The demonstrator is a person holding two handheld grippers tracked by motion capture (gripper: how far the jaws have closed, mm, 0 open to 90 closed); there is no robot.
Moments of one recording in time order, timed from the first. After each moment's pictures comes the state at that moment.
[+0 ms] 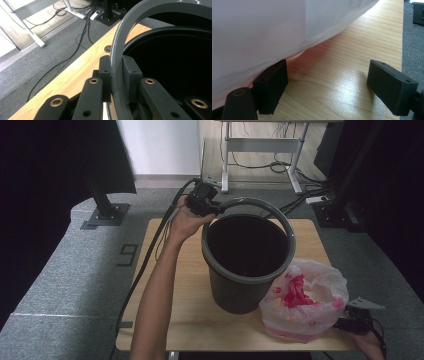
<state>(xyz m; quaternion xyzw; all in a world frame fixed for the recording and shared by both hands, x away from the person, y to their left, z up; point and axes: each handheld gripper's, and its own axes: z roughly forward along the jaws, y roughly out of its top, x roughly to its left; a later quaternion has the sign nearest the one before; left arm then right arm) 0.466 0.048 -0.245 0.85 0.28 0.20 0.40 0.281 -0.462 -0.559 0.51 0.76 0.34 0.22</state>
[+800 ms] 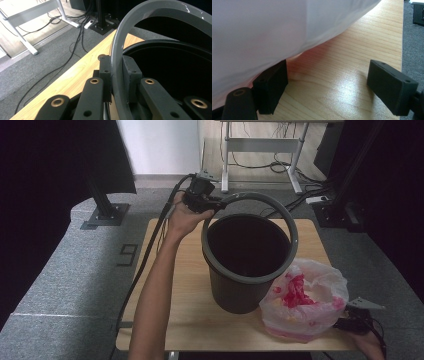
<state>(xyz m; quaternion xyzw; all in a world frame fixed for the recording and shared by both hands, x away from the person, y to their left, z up) 0.459 0.055 -0.229 0.84 0.27 0.18 0.44 0.281 -0.461 -0.559 0.51 0.76 0.34 0.22</state>
